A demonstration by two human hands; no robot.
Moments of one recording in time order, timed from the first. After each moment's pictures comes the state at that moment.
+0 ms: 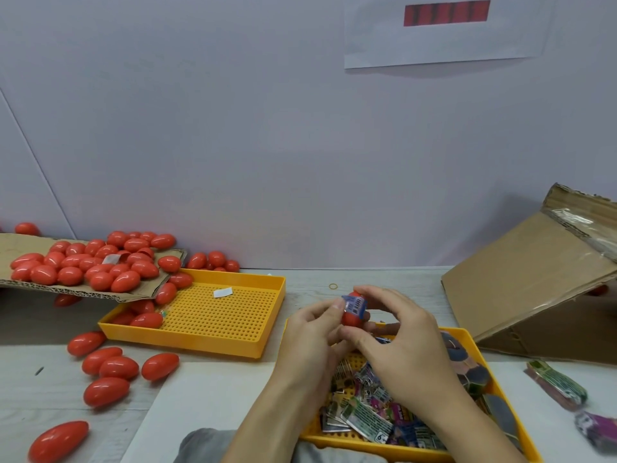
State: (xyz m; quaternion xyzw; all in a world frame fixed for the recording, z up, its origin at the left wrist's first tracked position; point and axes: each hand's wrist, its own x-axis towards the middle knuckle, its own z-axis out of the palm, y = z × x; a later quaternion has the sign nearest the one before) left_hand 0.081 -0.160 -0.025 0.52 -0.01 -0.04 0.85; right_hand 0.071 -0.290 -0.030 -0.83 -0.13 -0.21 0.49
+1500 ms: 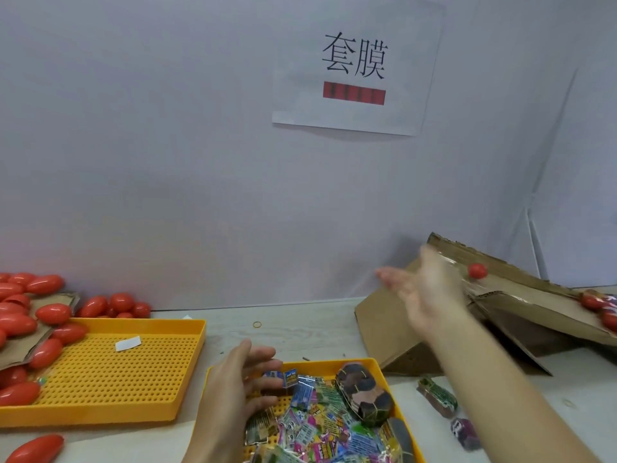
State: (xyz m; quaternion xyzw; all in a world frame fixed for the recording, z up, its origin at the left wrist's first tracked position) left_hand 0.091 -0.156 -0.029 0.60 0.06 -0.05 0.80; right_hand 0.098 -0.373 0.091 -0.51 0.21 -0.24 0.80
